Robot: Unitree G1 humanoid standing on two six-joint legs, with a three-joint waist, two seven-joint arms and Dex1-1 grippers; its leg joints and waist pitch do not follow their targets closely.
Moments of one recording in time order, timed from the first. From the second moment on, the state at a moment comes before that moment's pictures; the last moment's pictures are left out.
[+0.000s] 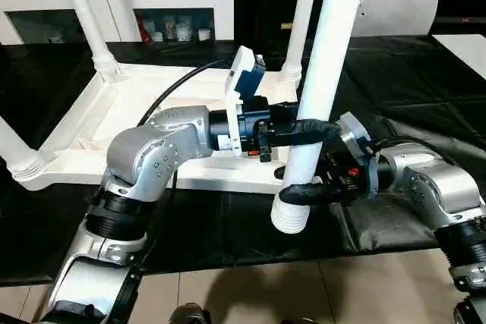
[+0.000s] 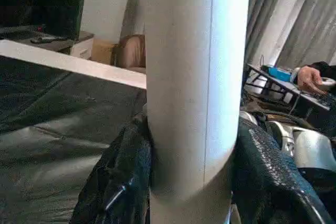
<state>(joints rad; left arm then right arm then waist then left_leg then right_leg) -0.70 0.22 -0.14 -0.01 -0.66 0.76 -0.93 -0.53 -0.53 0.20 0.24 0.51 0.52 1.48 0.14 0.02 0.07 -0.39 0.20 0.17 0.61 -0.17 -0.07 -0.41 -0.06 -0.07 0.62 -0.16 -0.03</state>
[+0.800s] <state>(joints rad) -0.70 0.21 -0.15 -0.02 -0.66 0.76 -0.93 -0.53 -0.52 0.20 0.24 0.51 0.55 1.49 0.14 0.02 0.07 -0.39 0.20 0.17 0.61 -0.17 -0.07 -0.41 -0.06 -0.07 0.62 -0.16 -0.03</state>
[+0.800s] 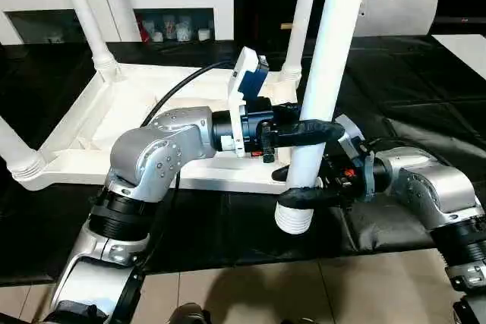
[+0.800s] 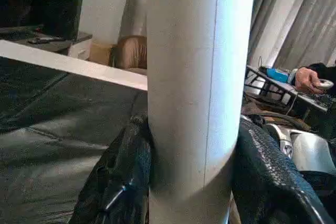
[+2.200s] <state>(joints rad) -0.68 -0.06 0.06 -0.02 -0.79 0.76 -0.63 -0.41 -0.36 0.06 0.20 0.53 0.50 1.17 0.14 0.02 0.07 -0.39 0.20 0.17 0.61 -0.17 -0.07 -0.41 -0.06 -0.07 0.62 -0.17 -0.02</state>
